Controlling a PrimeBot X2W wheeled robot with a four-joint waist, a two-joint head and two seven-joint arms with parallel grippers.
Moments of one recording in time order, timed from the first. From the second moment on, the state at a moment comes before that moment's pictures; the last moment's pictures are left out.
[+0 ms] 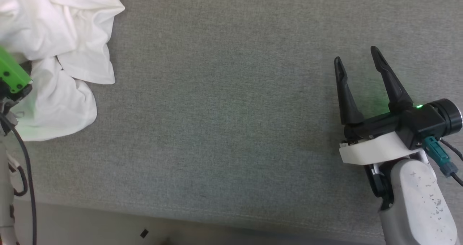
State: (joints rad) left arm -0.74 0.47 0.10 0.44 -0.62 0.22 0.82; right arm -0.32 -0.05 0.08 0.01 -0.02 0.13 -0.23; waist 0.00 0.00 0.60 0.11
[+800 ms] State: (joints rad) left arm -0.99 0.42 -0.12 0.27 -0.35 -0.02 0.00; right arm -0.13 -0.05 0.04 0.07 0.06 0.13 -0.26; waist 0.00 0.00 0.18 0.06
